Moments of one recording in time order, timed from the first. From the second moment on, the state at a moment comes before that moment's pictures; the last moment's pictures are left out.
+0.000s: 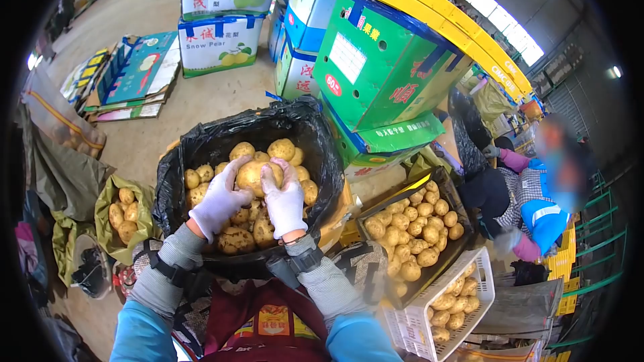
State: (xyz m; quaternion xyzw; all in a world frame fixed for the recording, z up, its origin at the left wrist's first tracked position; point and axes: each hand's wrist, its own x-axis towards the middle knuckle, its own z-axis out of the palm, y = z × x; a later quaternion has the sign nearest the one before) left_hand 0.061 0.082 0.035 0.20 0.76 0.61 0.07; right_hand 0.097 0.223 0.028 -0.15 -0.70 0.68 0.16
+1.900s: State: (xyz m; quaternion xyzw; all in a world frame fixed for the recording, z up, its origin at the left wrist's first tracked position) left_hand 0.059 0.092 0.025 0.11 0.47 0.80 0.34; right_hand 0.104 0.239 0.025 -0.08 -0.55 0.81 0.17
